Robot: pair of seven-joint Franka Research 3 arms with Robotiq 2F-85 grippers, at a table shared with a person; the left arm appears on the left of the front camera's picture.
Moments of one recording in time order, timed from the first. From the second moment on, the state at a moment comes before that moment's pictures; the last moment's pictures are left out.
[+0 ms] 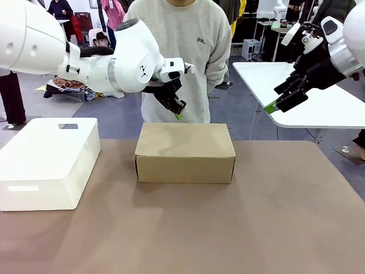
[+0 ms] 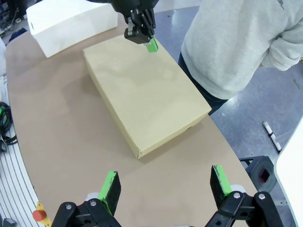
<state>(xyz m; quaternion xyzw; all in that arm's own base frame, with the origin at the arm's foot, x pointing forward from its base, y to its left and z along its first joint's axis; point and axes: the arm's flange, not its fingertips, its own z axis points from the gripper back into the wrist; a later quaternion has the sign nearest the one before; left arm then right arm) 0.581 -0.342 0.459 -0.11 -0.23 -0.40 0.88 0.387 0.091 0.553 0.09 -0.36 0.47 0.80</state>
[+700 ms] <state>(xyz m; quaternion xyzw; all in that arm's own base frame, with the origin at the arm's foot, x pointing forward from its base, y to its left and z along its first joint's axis) 0.584 -0.343 0.454 -0.11 -0.24 -0.40 0.88 0.387 0.091 0.553 0.09 -0.36 0.47 0.80</state>
